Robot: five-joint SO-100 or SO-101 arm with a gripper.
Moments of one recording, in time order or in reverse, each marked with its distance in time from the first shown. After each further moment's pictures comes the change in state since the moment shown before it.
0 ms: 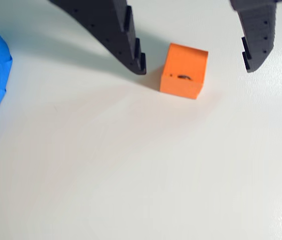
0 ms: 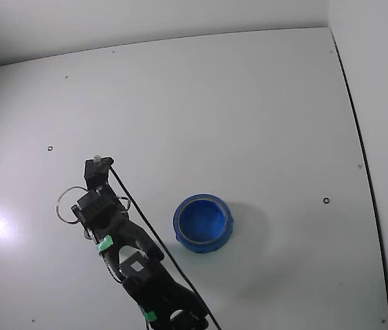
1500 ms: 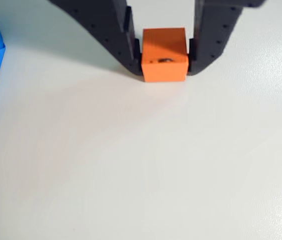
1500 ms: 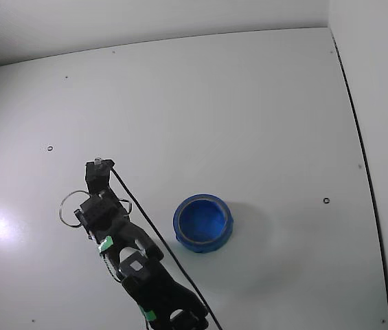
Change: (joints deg) arm 0.0 -0.6 3.2 -4.8 0.0
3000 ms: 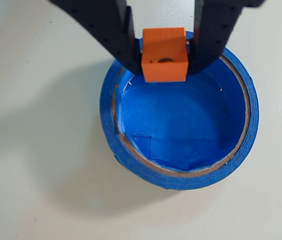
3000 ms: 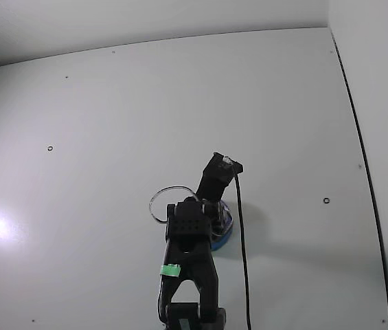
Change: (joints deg) arm 38.8 42.0 36.1 0.1 -0.8
